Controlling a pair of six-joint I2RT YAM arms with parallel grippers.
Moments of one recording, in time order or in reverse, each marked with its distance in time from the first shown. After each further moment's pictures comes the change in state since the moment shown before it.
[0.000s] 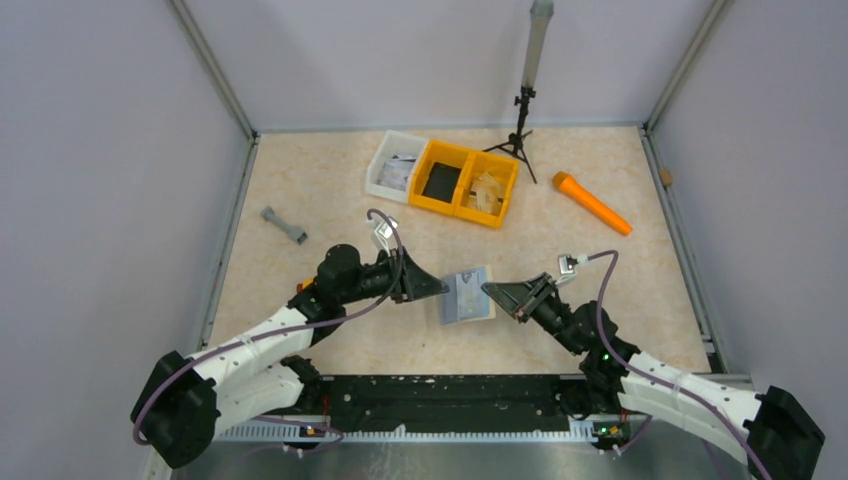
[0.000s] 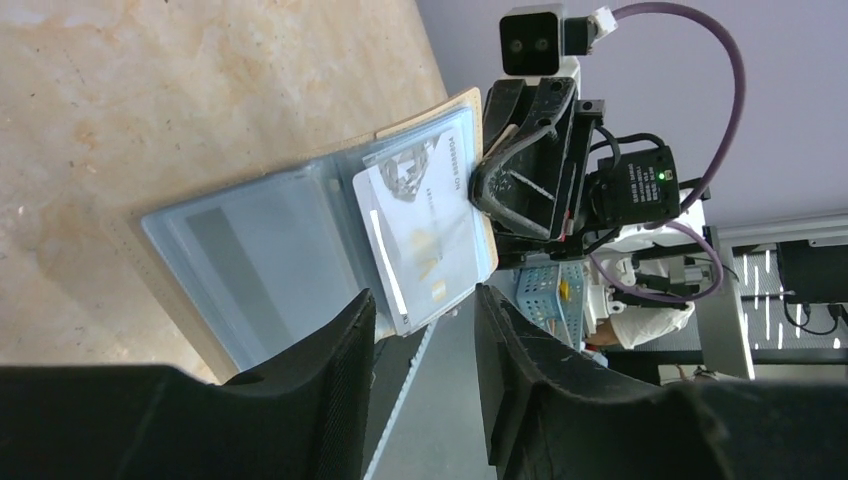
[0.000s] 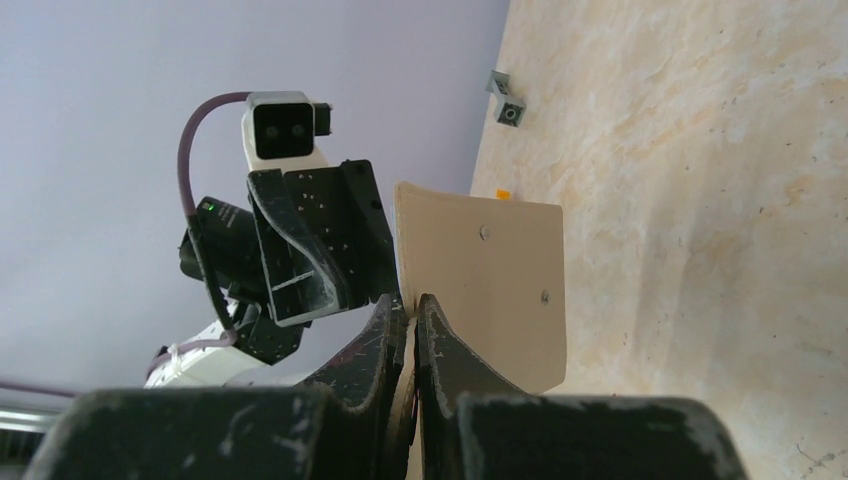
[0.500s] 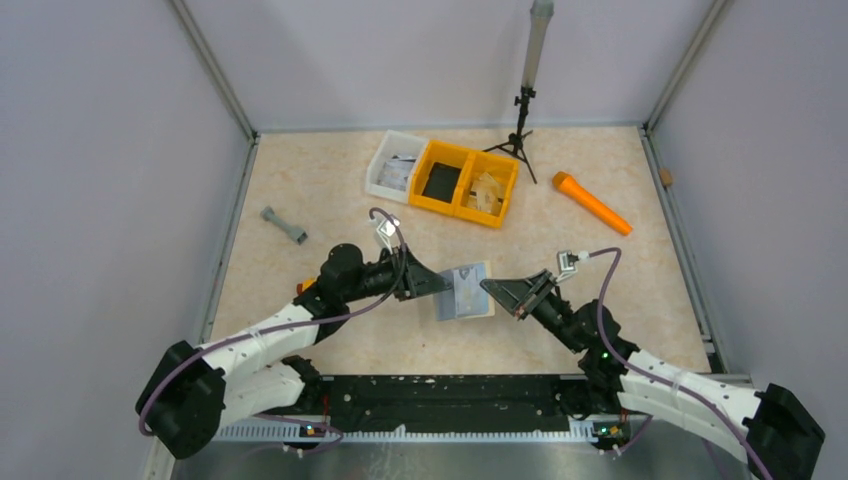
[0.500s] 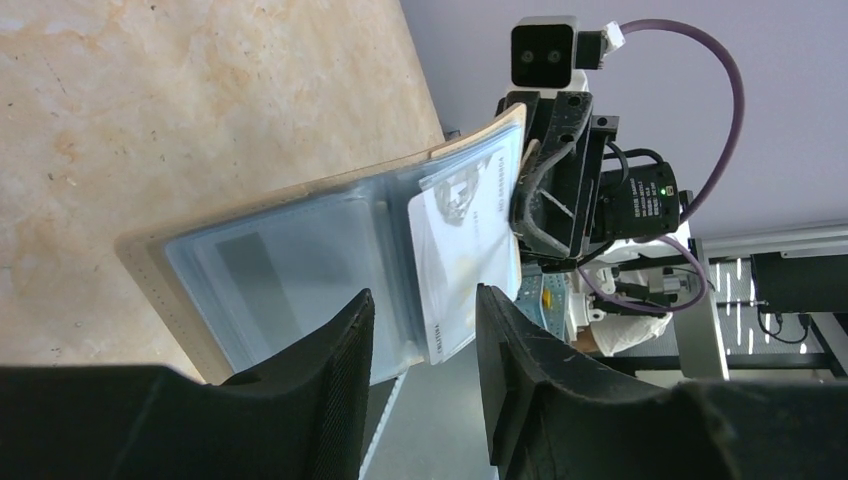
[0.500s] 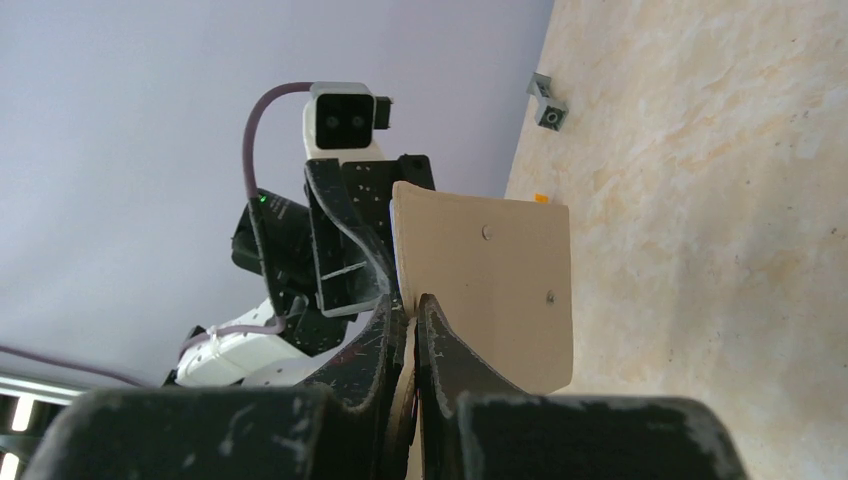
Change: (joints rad) left arm 0.000 0.054 -0.007 0.106 0.000 -0.058; right arm 0.000 0.021 0.015 0.068 -0.026 0.004
